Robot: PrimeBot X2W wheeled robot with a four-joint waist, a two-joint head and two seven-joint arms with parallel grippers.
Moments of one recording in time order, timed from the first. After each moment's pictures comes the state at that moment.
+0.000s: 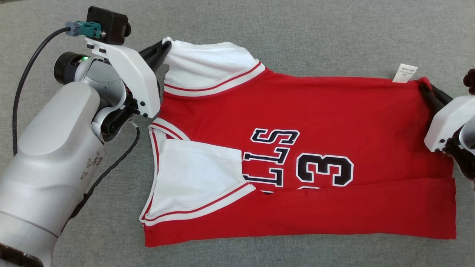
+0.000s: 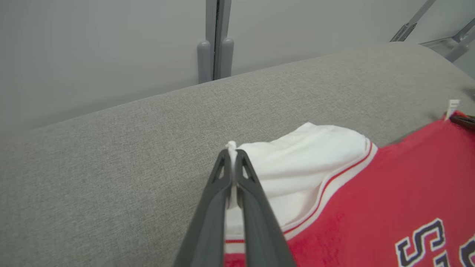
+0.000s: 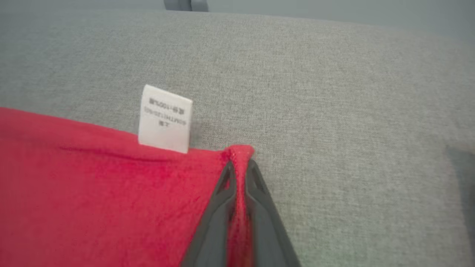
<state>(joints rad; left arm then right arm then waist) -1.02 0.33 -0.77 0.66 -0.88 -0.13 0.20 -0.83 -0.55 0.69 0.84 0.79 0.13 0.04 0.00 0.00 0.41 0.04</state>
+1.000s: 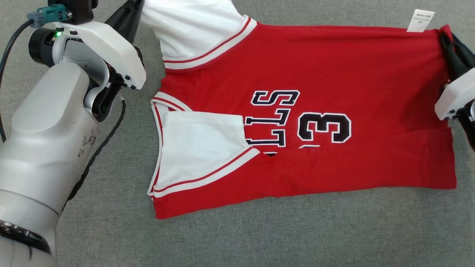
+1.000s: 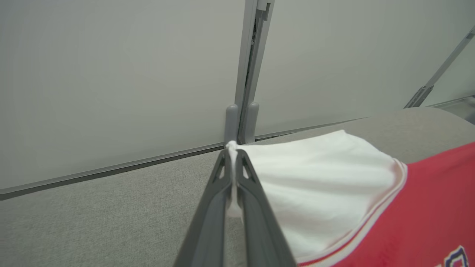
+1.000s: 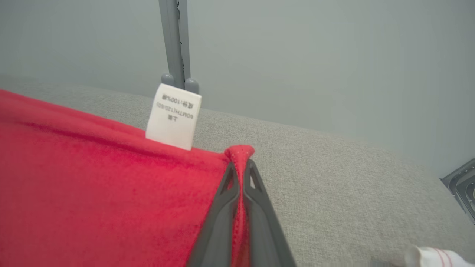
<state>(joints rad) -1.13 0.28 -0.76 0.88 -0.85 -0.12 -0.10 -1.01 -0.53 0.81 0.99 0.73 0.13 -0.25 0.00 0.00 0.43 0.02</state>
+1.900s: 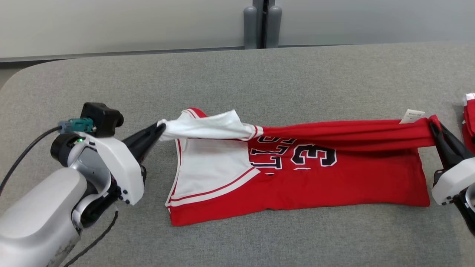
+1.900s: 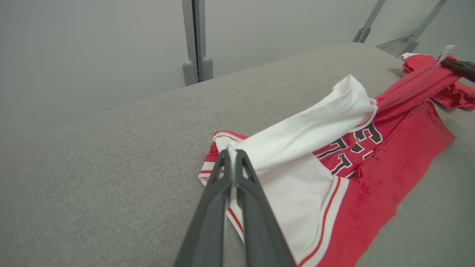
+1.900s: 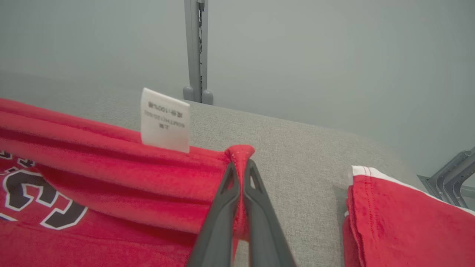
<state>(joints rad) -0.72 0.59 -0.91 0.31 -0.99 -0.08 0.08 -0.55 -0.59 0.58 0.72 0.61 0.13 -0.26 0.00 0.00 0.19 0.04</state>
